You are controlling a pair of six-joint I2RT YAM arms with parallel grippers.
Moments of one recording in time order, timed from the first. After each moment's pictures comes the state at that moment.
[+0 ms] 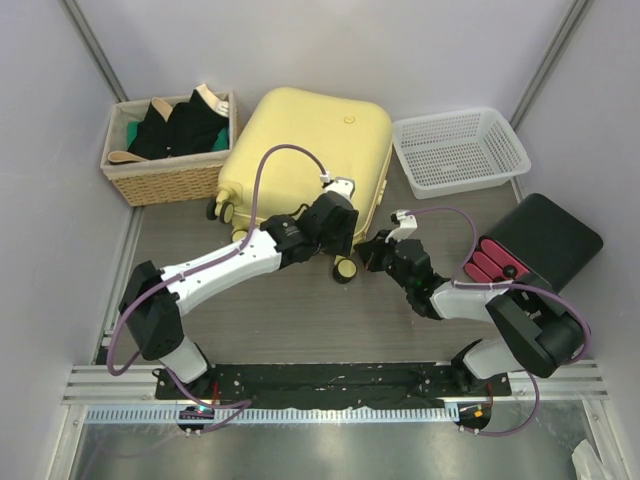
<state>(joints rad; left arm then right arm) -0.93 1.61 1.37 -0.52 -0.30 -0.47 0.60 1.42 0.39 0.77 0.09 0.55</state>
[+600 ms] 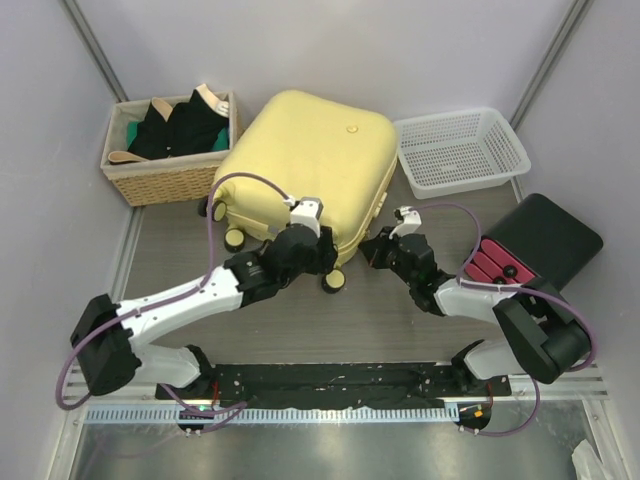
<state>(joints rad) -0.95 1.32 0.97 -0.21 -0.37 -0.56 0.56 1.38 0.42 0.66 0.05 0.55</state>
